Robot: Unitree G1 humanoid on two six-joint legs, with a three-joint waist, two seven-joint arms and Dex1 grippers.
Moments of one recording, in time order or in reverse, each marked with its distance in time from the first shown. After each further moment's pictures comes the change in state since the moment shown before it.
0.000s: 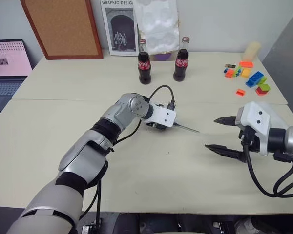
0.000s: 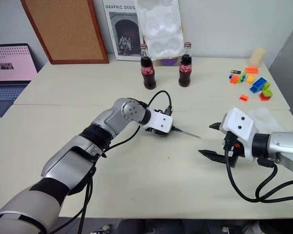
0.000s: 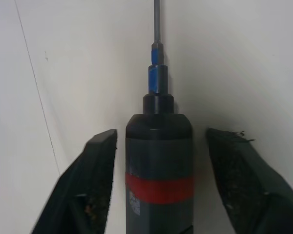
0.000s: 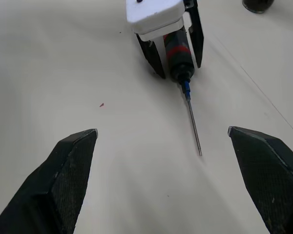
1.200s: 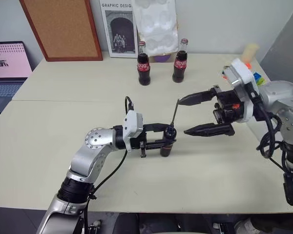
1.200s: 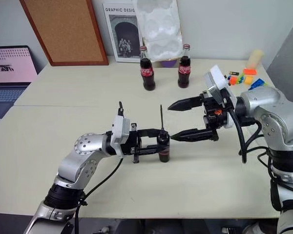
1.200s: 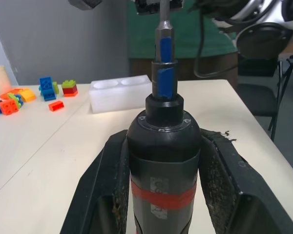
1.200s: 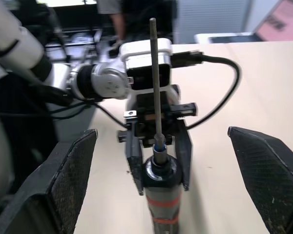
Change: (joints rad) left arm 0.693 0.110 0.417 -1.003 -0.821 0.542 -0.042; right arm -0.505 0.270 0.197 0.386 0.058 -0.117 0.410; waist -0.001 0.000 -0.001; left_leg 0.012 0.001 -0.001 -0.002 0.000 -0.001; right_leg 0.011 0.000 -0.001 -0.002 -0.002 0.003
